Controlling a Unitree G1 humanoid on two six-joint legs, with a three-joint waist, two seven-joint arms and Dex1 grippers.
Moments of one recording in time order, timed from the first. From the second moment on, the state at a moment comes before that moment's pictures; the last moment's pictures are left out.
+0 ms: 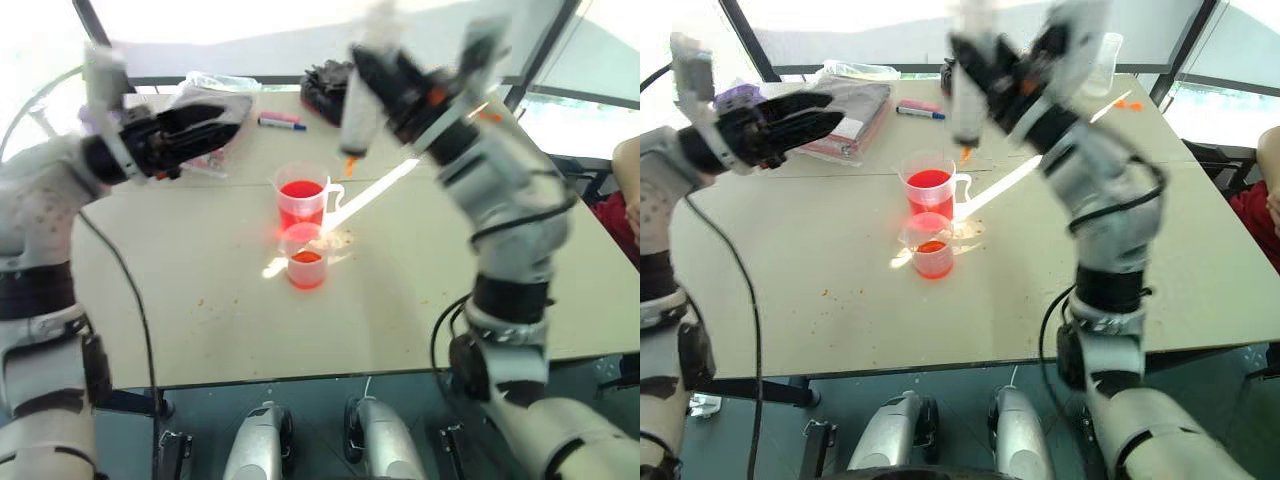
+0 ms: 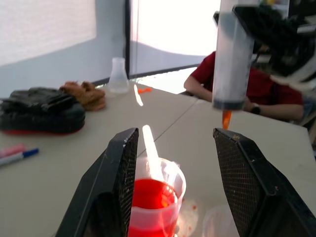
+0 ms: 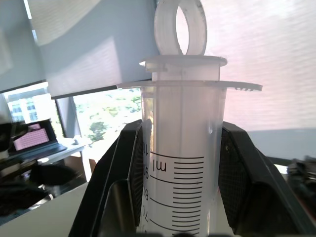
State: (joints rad) left arm -0.71 0.77 0.33 -0.03 -0.69 0.80 -0.97; right arm -0.99 -0.30 -0.29 -0.14 0.72 0.82 0.28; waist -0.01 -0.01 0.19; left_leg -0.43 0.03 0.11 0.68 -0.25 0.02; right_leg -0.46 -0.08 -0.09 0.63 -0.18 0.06
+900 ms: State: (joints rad) left arm -0.12 0.46 0.34 -0.35 -0.46 0.54 -0.43; right arm -0.78 -0.59 -0.12 0.19 0.61 1.31 0.44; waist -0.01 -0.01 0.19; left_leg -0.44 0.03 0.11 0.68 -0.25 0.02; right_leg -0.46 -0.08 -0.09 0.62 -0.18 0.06
